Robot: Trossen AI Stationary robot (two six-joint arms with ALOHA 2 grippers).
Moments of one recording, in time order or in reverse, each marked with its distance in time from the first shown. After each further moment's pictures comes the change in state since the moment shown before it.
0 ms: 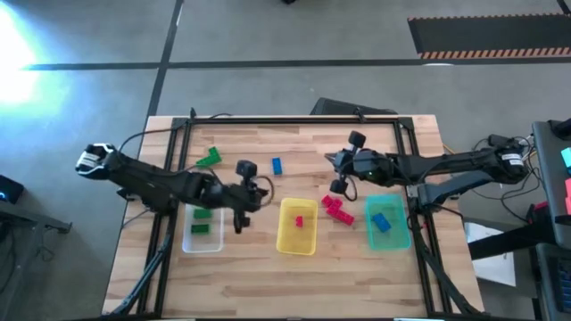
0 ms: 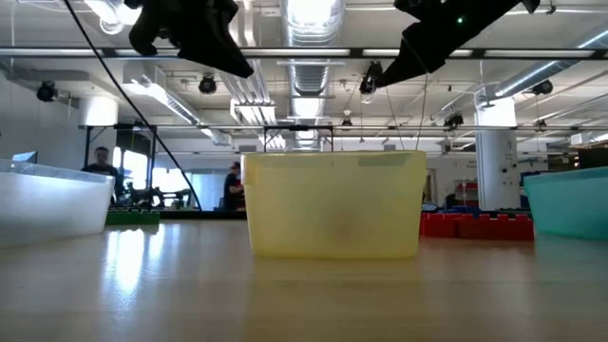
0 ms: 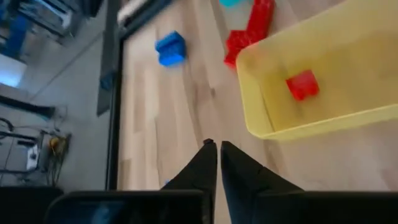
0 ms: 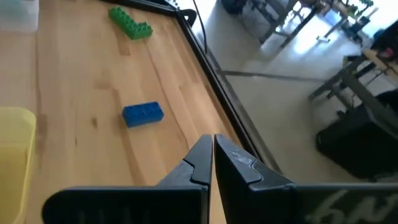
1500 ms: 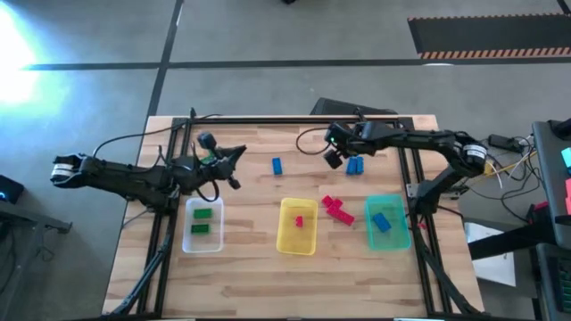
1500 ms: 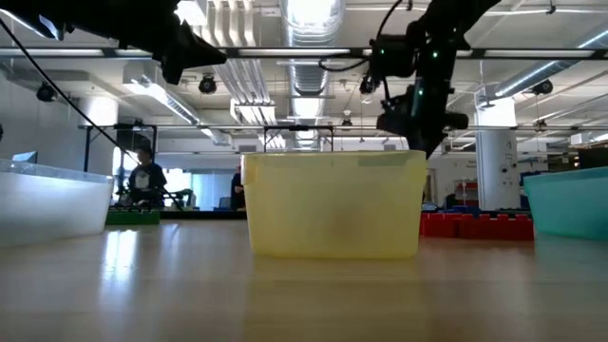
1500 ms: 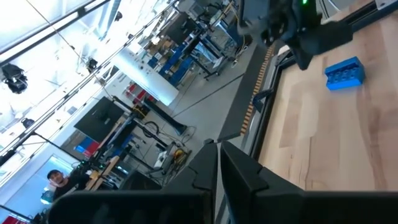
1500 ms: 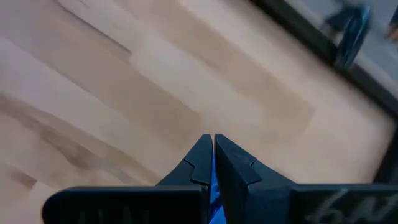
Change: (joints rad) left arm 0.219 -0.394 -0.475 0.754 -0.200 0.383; right arm -0.395 0.392 0.297 -0.670 -0.179 0.668
